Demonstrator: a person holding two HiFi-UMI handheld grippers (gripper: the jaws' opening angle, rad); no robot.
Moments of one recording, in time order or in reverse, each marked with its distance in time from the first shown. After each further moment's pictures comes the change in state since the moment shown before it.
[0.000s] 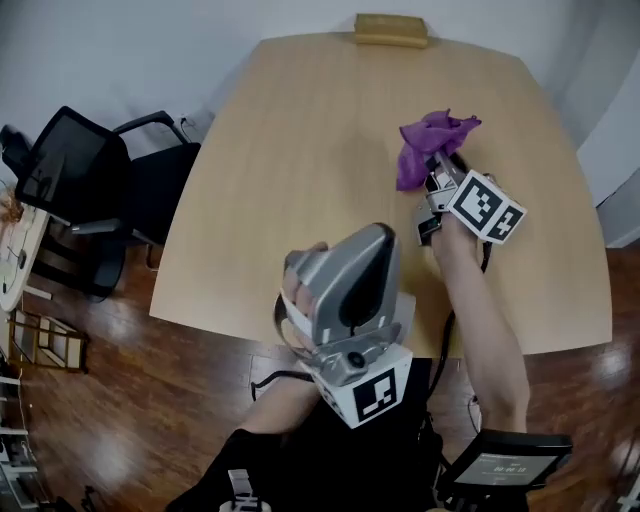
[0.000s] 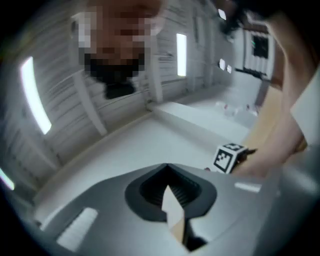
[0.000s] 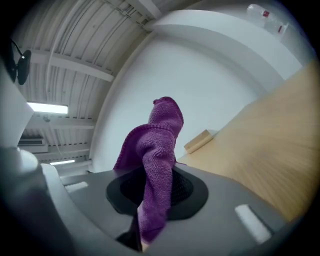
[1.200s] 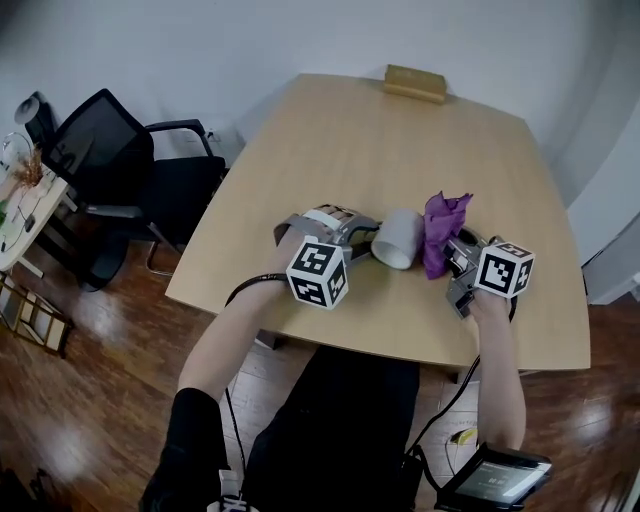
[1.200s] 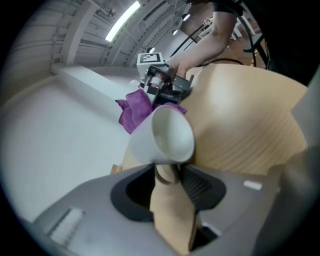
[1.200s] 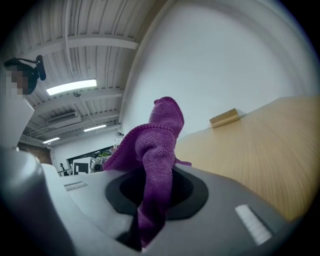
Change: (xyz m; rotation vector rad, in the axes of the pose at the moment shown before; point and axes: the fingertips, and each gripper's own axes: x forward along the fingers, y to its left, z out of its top) left arm -0.016 -0.120 -0.192 0.292 0.238 -1.085; right arm -0.087 0.043 -0.051 -0.163 0.425 0.275
